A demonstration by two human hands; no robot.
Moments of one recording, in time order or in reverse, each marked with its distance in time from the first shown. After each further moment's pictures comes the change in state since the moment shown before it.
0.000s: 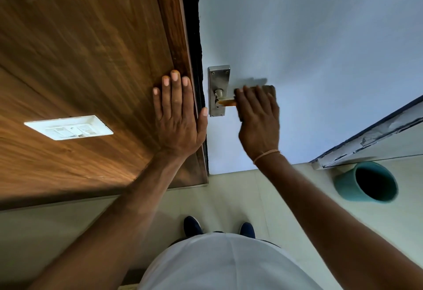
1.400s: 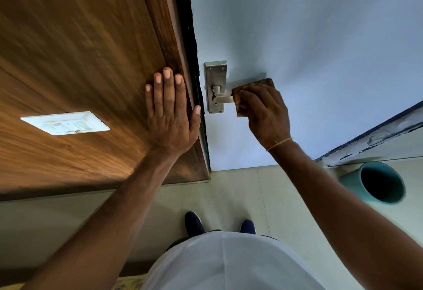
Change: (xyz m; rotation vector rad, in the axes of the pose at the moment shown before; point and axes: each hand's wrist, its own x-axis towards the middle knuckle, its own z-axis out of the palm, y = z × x) left_hand -0.002 -0.003 0.002 0.042 0.021 0.009; right_hand 0.015 0.048 0.007 0.222 0.142 -0.210
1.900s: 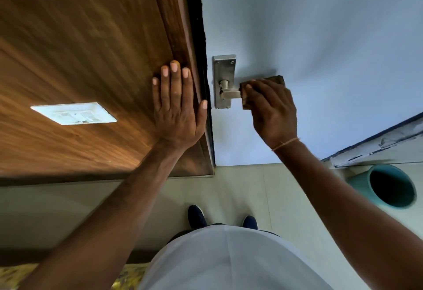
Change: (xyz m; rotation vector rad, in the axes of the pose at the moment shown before) left_hand 0.000 0.002 -0.001 0.033 -0.010 -0.019; right_hand -0.001 -0.002 0.003 -0.014 0.049 -0.054
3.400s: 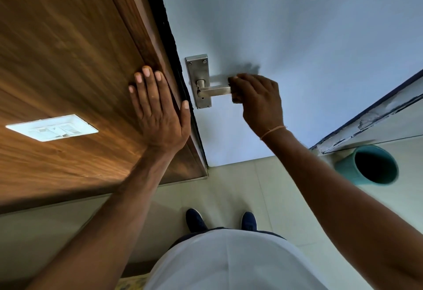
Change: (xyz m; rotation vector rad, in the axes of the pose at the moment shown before) left_hand -0.001 0.015 -0.006 -0.033 -0.040 -0.093; right_hand -0.004 0.017 -0.009 -0.030 -0.121 0.177
